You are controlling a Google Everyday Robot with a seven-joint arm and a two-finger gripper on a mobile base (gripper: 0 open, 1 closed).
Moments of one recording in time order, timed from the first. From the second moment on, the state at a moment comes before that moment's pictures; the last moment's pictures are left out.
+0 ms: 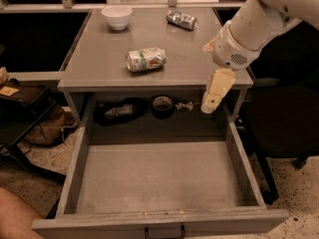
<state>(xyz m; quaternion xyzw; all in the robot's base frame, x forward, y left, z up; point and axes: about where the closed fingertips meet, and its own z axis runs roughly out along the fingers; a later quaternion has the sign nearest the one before) 0.568 -0.121 0.902 -0.65 0.72 0.04 0.23</state>
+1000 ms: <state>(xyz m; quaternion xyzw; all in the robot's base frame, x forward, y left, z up) 0.683 -0.061 0.875 -0.70 0.67 0.05 0.25</state>
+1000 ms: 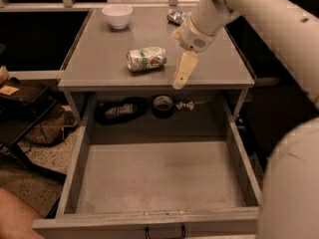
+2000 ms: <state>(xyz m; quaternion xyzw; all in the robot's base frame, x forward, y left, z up) 0.761 0.041 0.906 -0.77 0.58 0.03 0.25</state>
